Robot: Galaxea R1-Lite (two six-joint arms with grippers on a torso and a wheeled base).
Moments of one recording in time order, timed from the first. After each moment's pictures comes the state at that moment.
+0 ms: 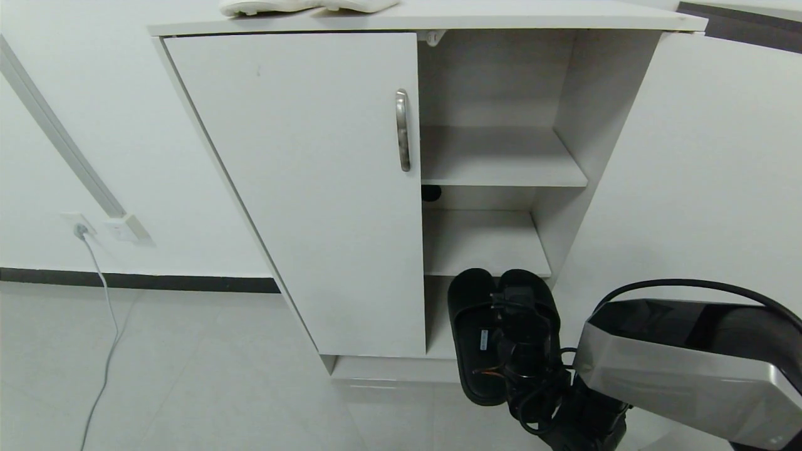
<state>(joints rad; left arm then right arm) 0.00 0.00 0.00 0.00 0.04 0.01 0.72 2.41 -0.86 -1.42 -0.75 0.11</state>
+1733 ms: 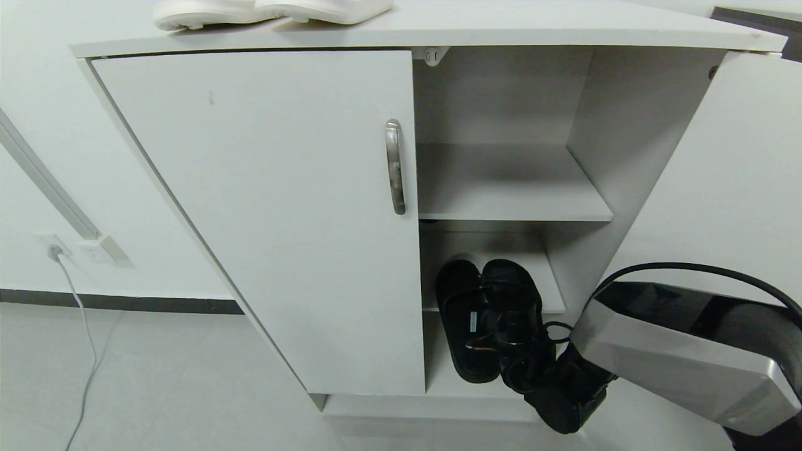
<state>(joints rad) 0.00 0.00 0.00 0.00 0.04 0.00 0.67 2.42 -1.07 -1.20 -0.61 0.12</state>
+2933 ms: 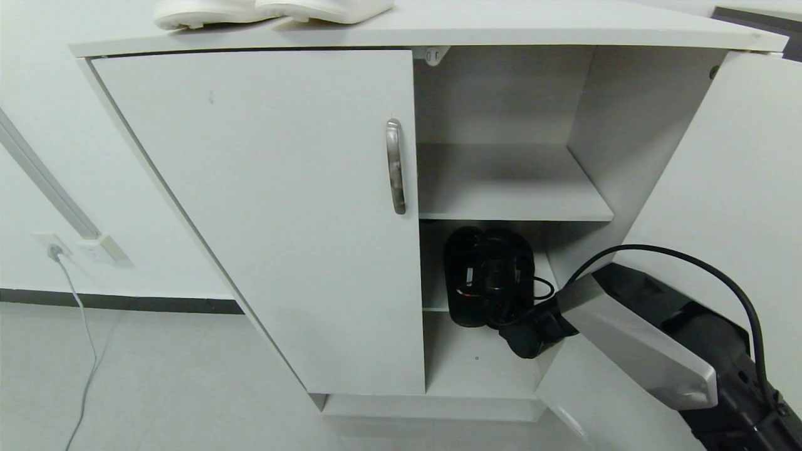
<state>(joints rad) 0.00 0.00 0.00 0.00 0.04 0.00 0.56 2.59 -1.63 -0.86 -0.65 0.11</state>
